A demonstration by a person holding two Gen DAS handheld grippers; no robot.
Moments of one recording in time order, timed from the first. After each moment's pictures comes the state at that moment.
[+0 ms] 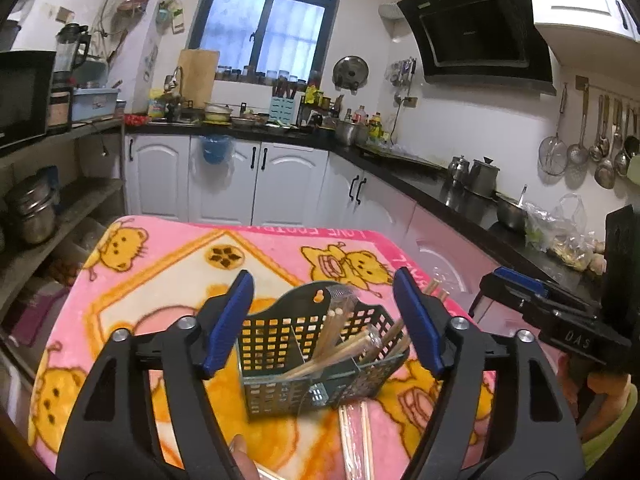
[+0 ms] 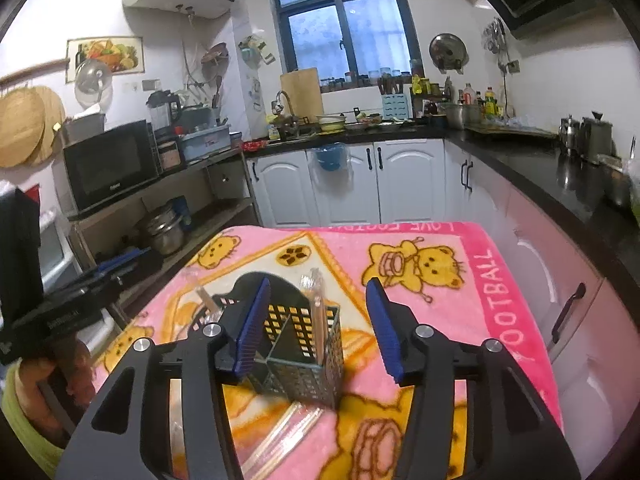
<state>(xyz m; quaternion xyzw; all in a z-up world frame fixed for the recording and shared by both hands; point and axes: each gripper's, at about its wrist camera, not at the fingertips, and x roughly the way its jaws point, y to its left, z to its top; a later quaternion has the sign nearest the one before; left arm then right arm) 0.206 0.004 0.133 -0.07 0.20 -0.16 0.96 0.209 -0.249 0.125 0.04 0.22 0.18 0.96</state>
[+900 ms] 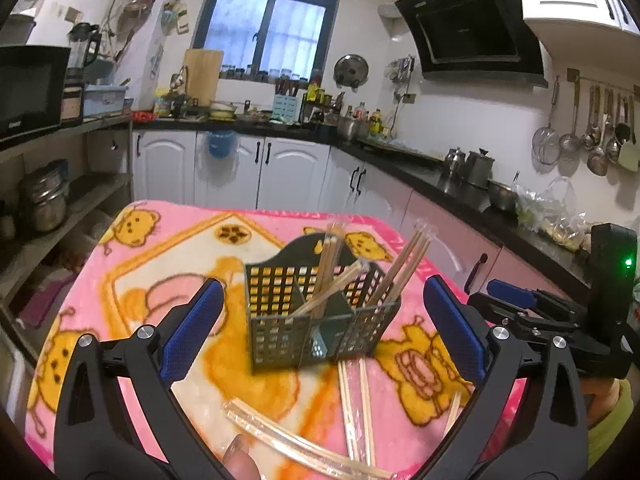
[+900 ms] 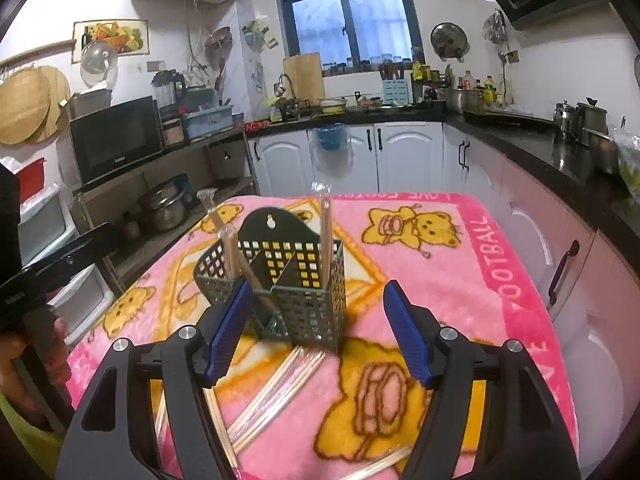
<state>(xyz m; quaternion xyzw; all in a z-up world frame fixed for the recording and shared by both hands) 0.150 0.012 0.105 -0.06 0.21 -0.15 0.96 0.169 -0.249 0.080 0.03 0.24 0.18 0.95</state>
